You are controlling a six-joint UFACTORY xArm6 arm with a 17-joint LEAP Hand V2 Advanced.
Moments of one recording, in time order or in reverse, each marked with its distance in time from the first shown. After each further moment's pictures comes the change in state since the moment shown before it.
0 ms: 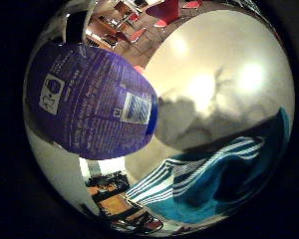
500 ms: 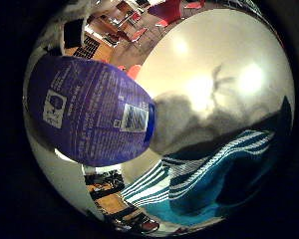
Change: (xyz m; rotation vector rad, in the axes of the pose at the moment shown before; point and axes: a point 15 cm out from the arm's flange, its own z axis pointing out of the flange) arm -0.003 0.015 -0.005 -0.046 0.036 -0.025
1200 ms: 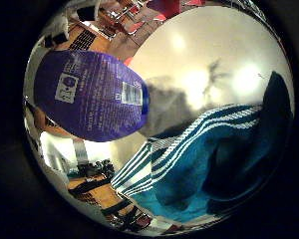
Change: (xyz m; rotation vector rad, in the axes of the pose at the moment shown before) arm 0.012 0.016 -0.008 -0.065 0.067 0.039
